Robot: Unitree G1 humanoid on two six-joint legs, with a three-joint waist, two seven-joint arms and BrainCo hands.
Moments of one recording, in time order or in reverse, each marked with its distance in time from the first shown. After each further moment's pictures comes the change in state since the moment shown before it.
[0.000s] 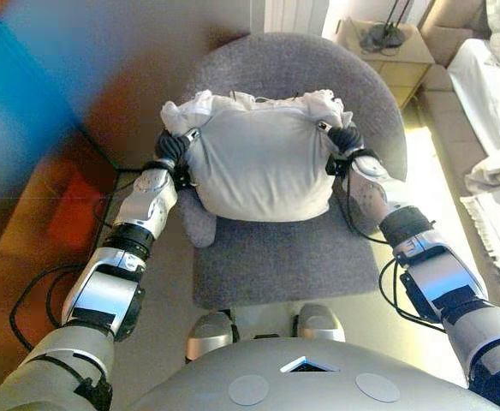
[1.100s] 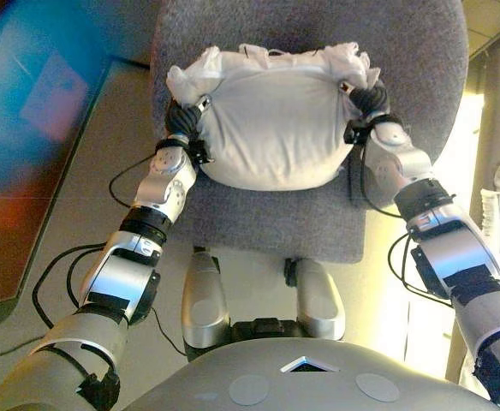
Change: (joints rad) left arm -0.116 -0.086 0.001 -0.059 -0.049 -0.081 0.155; right arm -0.215 -0.074 -0.023 0.137 -0.089 -0.055 0.032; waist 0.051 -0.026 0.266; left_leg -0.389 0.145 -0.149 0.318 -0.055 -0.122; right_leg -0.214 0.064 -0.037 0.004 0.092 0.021
